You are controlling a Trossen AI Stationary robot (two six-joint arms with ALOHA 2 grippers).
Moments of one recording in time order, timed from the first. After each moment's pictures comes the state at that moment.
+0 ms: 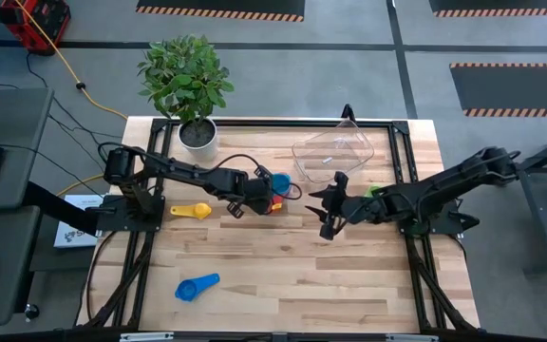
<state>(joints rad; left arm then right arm) 0.03 1.78 1.11 -0.50 -0.35 0.85 0.30 1.25 0.82 -0.14 0.58 0.17</state>
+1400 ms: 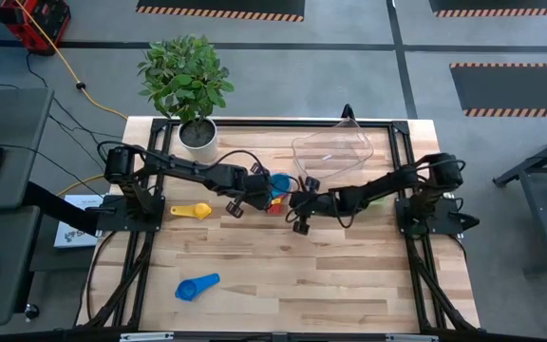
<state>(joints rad) 0.07 1.78 1.11 -0.55 -0.28 0.75 0.07 1.76 0.82 0.14 0.32 0.13</state>
